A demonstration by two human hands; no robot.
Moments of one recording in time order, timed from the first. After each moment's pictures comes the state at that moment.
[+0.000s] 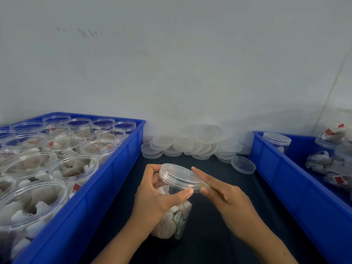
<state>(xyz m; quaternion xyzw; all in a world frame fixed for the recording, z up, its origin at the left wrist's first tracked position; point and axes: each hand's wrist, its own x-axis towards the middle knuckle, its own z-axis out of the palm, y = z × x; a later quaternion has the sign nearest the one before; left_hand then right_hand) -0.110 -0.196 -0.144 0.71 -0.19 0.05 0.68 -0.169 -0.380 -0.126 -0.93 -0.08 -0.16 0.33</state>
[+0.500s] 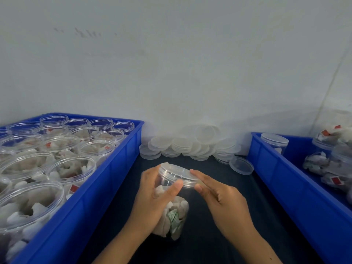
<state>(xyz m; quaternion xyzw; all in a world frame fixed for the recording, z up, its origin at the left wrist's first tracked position) -0.110 -0.196 -0.148 0.72 -0.21 0.06 0.66 -0.166 -0.365 -0.128 -0.93 -0.02 -0.23 0.29</state>
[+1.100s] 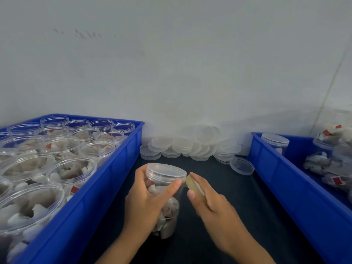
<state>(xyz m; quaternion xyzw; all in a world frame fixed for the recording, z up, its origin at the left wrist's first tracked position) -0.105 -0.193 -0.154 0.73 -0.14 0.15 0.65 -0.177 -0.349 -0.126 -0.92 -0.03 -0.14 0.35</state>
